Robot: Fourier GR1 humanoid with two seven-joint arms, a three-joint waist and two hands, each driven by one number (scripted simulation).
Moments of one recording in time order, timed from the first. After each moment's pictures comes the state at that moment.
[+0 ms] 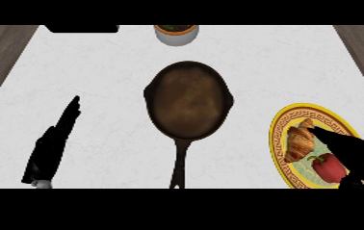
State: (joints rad) left arm 0.08 0.28 -0.05 -1.61 -0.11 0.06 0.13; right arm 0.04 -0.60 0.13 -1.74 0.66 0.74 0.51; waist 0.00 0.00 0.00
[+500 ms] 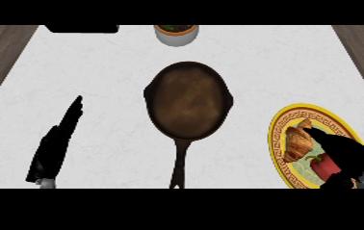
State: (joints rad) left arm 0.08 0.24 -0.03 -1.60 -0.15 0.04 0.14; right arm 0.05 -0.53 0.11 -1.63 0.78 0.64 0.37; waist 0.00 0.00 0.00
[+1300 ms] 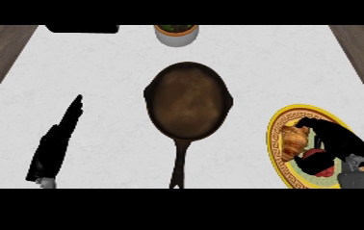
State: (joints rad) left arm 0.07 0.22 -0.01 -1.61 -0.17 0.02 0.14; right arm -0.07 -0.42 0.02 -1.49 0.79 0.59 0.37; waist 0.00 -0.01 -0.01
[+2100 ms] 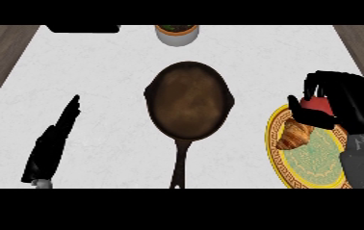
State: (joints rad) left arm 0.08 0.22 0.01 -1.63 -0.18 0.00 0.15; right arm -0.24 -0.40 0.01 -1.72 0.93 0.19 0.23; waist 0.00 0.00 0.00
